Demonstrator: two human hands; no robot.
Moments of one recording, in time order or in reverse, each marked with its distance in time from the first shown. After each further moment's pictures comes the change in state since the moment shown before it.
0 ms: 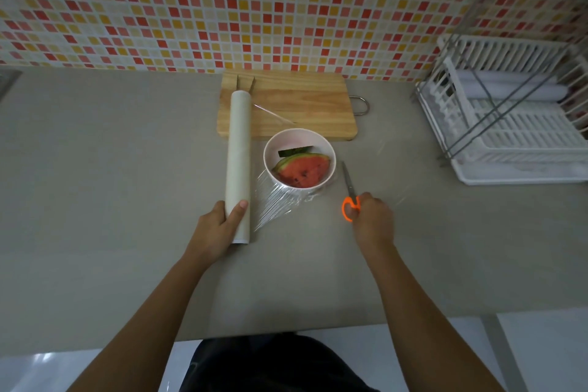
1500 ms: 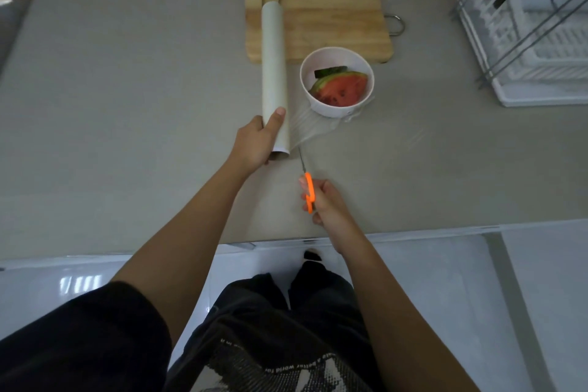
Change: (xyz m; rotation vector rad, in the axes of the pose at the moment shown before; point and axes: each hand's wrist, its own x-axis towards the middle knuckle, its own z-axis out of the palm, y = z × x) left_hand -0.015 0.026 -0.024 -0.145 -0.088 -0.041; right_hand -0.165 -0.089 0.042 1.106 -0.529 0.221
